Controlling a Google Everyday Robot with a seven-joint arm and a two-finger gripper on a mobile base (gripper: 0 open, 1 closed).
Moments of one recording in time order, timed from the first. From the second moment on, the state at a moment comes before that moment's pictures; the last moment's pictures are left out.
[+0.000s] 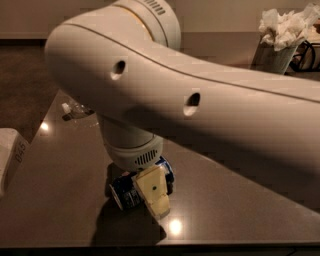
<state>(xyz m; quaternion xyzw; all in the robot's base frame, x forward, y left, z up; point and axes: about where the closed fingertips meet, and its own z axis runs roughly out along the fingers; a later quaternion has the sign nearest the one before) 0.370 0.044 0.866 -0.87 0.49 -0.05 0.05</state>
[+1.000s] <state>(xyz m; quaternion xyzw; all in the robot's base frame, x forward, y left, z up) 0.374 0.046 0.843 -0.88 0.48 -0.01 0.03</state>
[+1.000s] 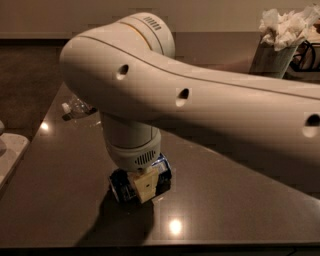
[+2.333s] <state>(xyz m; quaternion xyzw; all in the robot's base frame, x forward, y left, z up) 0.432 0.012 0.912 -0.79 0.57 0.18 0.16</state>
